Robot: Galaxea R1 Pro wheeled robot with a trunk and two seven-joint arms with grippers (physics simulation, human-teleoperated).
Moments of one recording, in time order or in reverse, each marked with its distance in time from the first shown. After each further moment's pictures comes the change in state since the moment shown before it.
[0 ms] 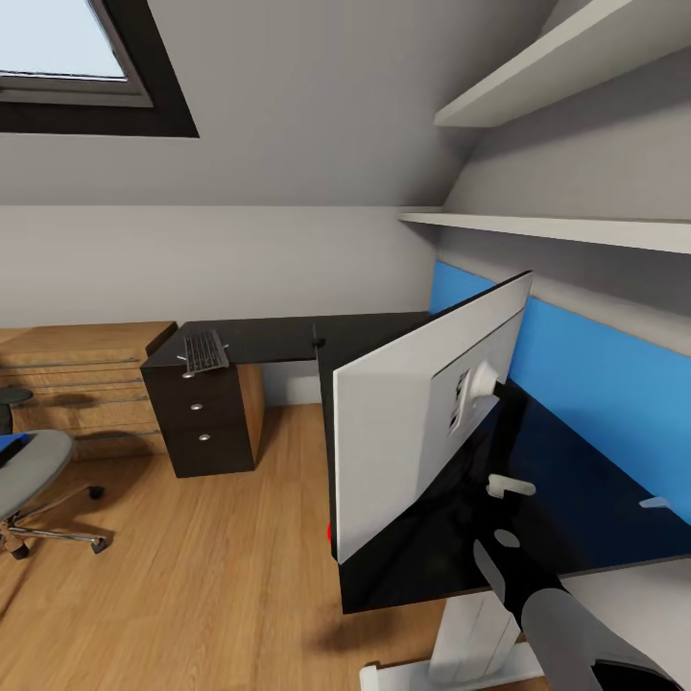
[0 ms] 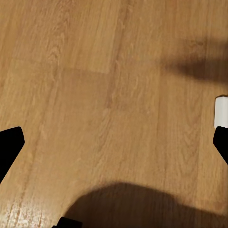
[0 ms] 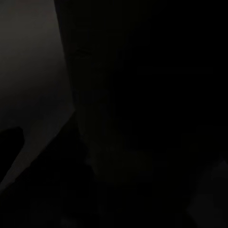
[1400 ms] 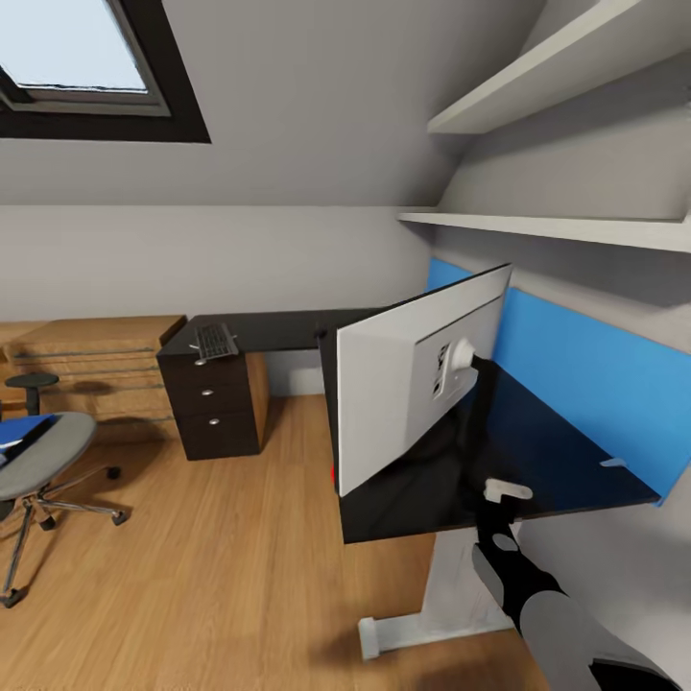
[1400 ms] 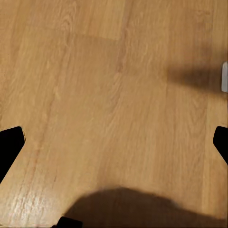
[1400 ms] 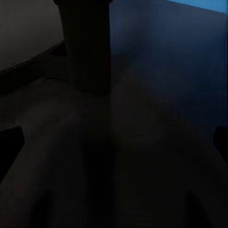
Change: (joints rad) left arm 0.000 0.000 0.000 0.000 0.000 0.001 0.000; right arm 0.000 0.004 0.004 0.030 0.003 -0.003 0.006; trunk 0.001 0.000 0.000
